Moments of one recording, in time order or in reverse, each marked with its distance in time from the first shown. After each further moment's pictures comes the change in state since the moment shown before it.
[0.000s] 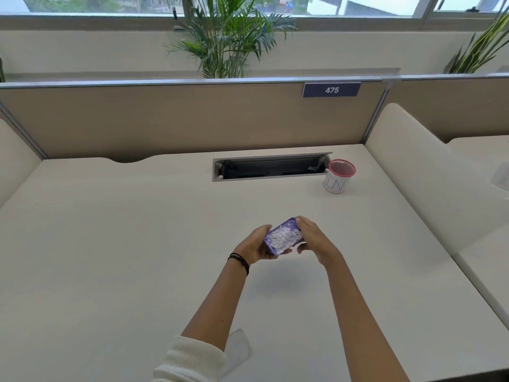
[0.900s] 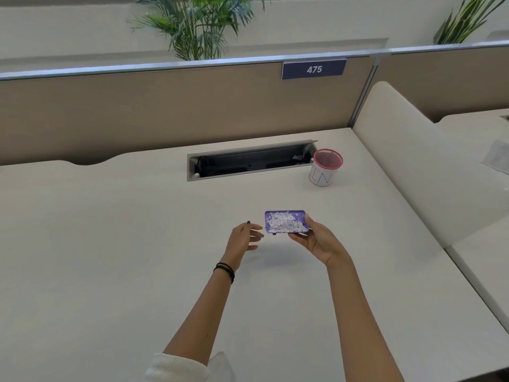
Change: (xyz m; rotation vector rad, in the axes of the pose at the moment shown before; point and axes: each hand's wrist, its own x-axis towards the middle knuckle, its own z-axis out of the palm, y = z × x) left_hand 0.063 0.000 -0.004 0.225 0.275 0.296; right_hand 0.048 0.043 -0.058 0.877 0.006 0.173
